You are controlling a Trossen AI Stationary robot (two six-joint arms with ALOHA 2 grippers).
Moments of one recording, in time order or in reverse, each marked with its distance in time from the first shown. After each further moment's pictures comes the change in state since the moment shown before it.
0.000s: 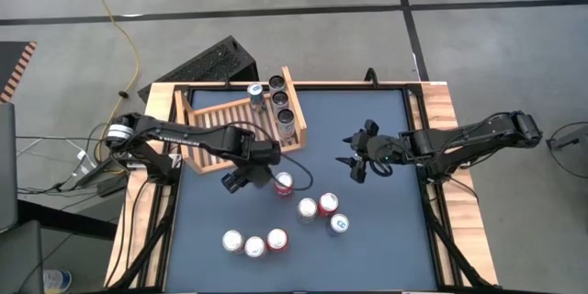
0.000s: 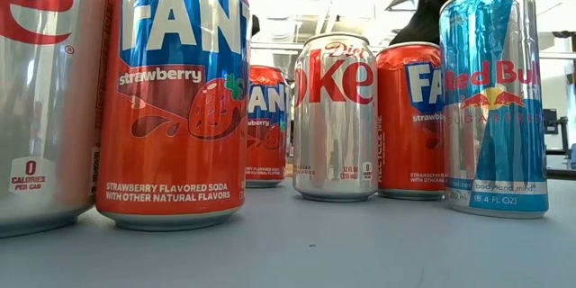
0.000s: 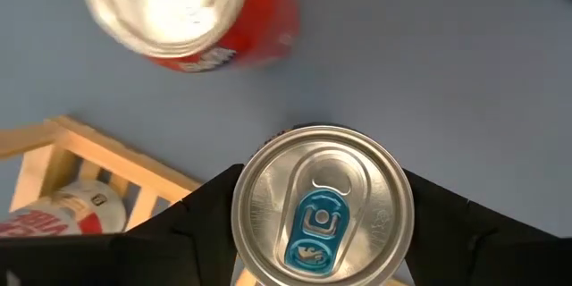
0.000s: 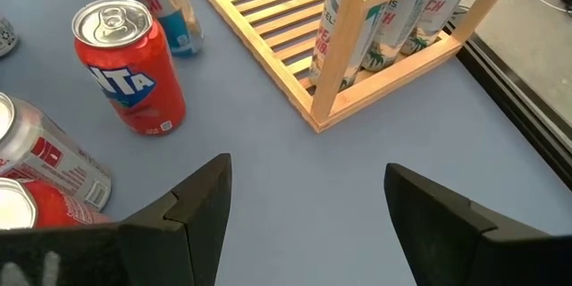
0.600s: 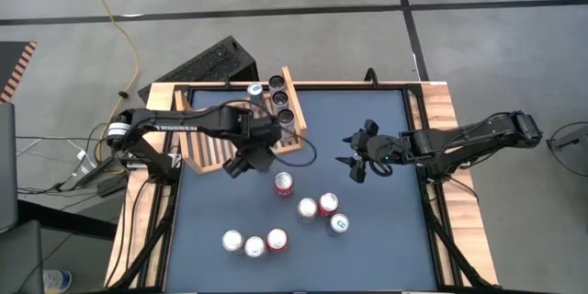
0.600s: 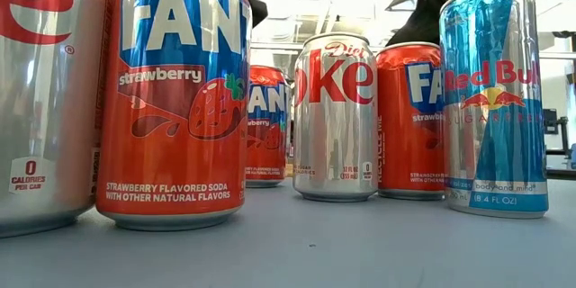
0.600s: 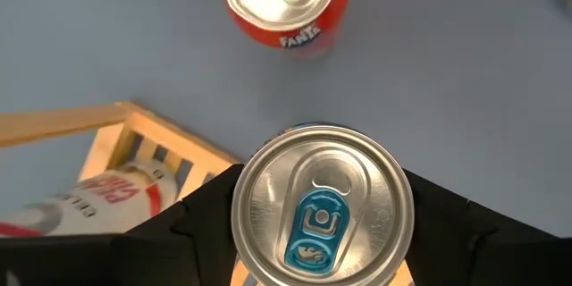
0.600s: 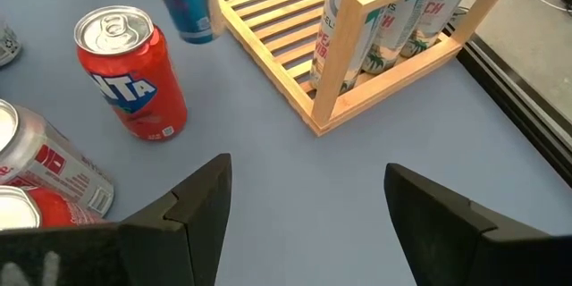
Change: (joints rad) left arm 0.125 -0.003 0.138 -0.090 0.090 0.073; right arm 0.000 0.000 0.000 0.008 0.001 0.010
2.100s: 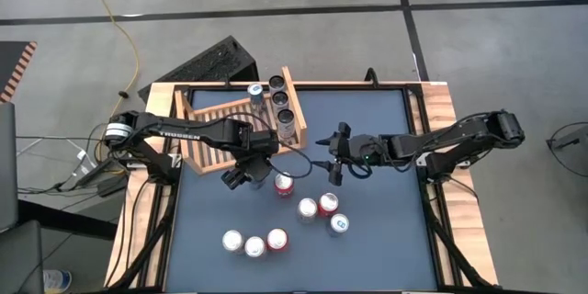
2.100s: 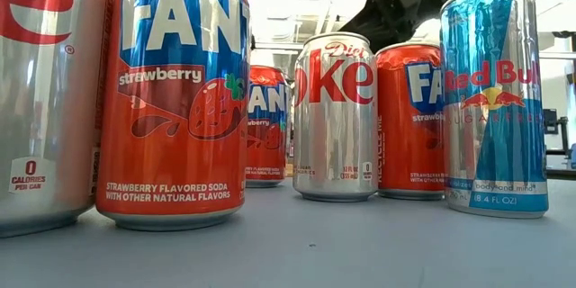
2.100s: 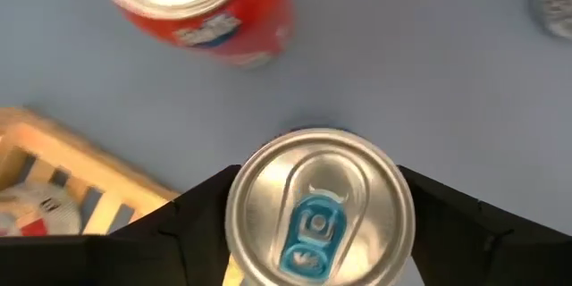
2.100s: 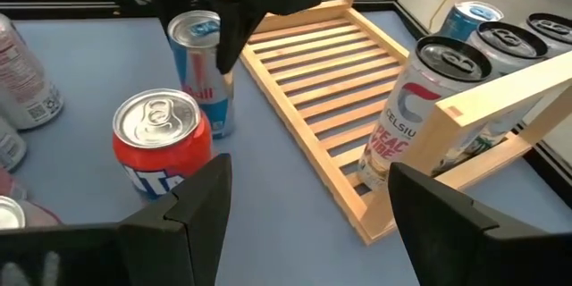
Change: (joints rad) left arm -0.032 -0.013 -0.210 0.155 0.032 -0.098; right arm -0.047 0.246 0.000 0.468 -0.109 -0.172
